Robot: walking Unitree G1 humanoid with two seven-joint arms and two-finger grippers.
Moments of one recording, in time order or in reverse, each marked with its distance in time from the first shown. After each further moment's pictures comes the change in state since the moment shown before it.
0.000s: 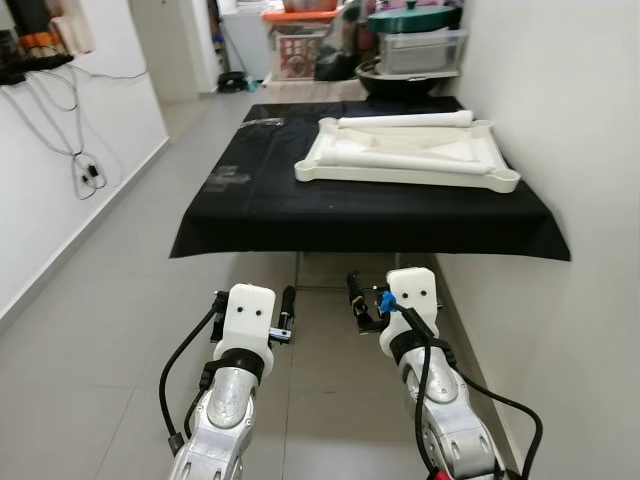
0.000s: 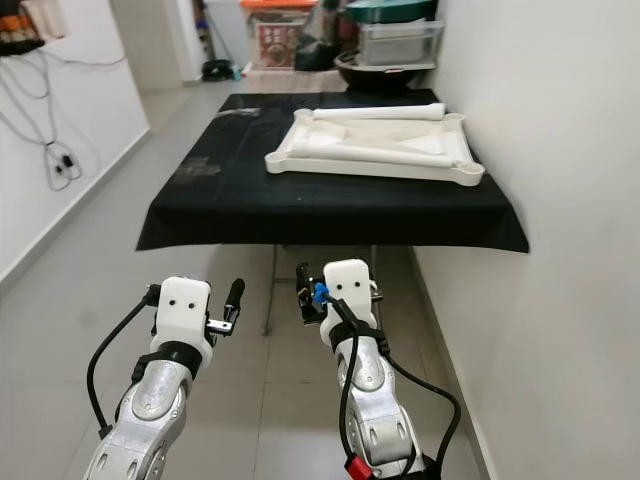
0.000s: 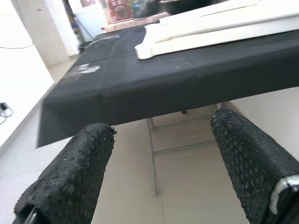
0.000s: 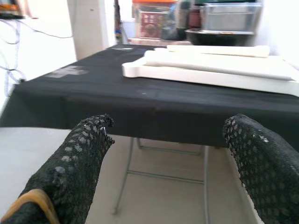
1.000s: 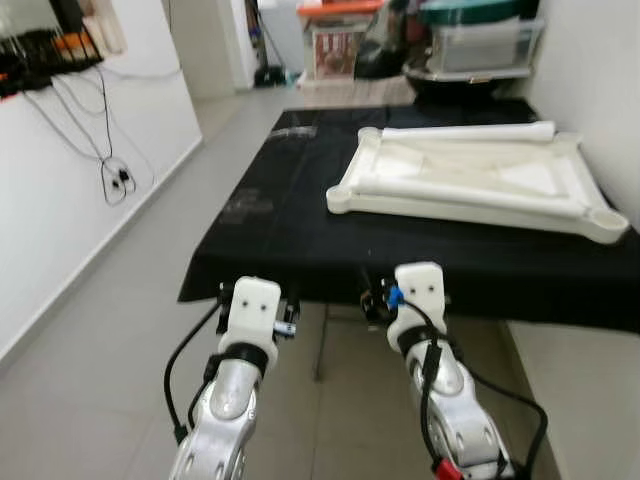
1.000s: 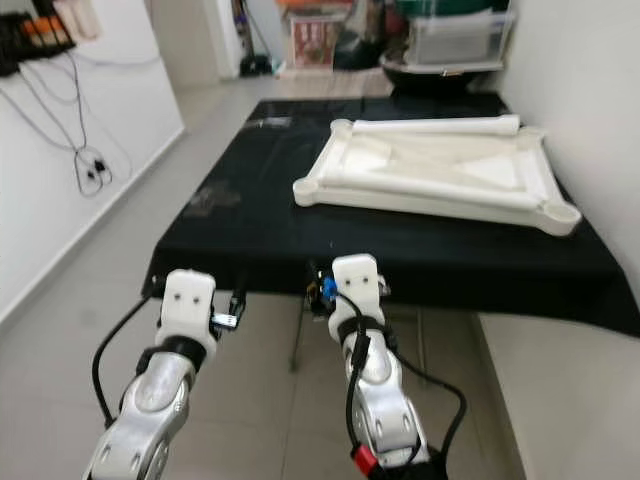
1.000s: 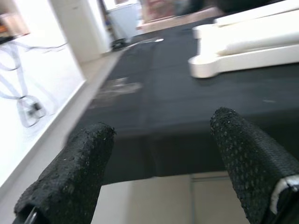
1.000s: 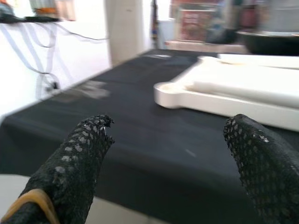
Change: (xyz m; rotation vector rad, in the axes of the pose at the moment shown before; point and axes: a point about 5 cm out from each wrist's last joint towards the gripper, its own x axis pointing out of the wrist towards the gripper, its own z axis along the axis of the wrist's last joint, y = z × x) left arm 0.003 -0.003 0.002 0.002 -0.013 -0.026; right arm 0.002 -0.003 -0.005 -0.002 0.014 0.004
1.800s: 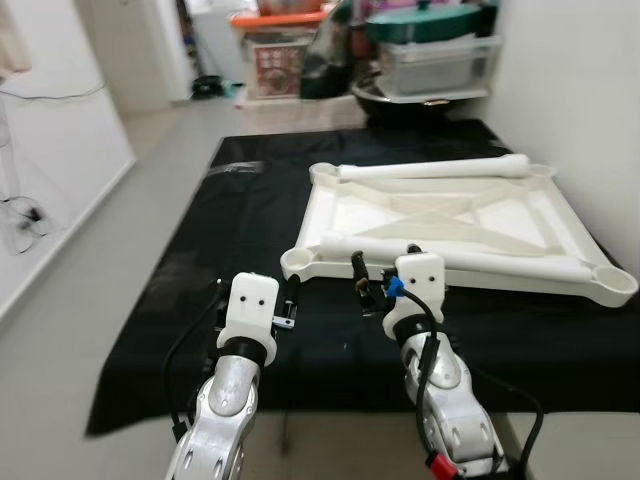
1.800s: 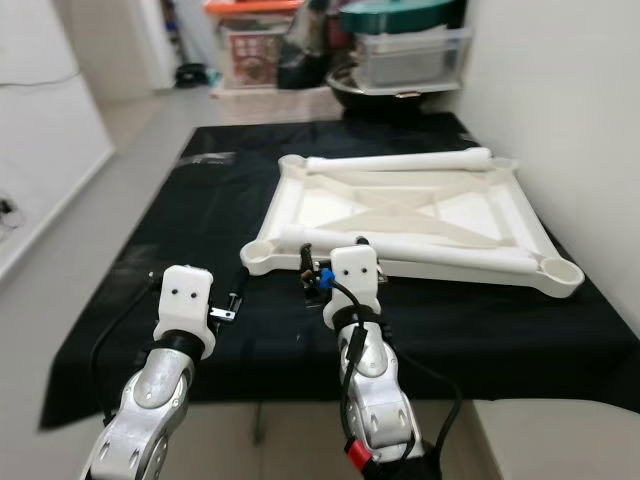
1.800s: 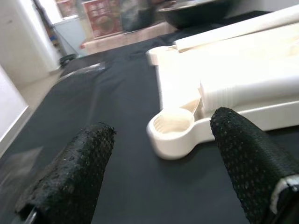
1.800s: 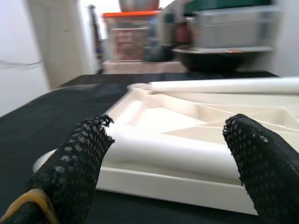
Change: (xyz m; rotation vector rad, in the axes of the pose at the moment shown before) left arm 0.002 0.011 0.000 0.007 -0.009 0.035; right arm 0.005 0.011 0.017 0.038 -0.088 0.016
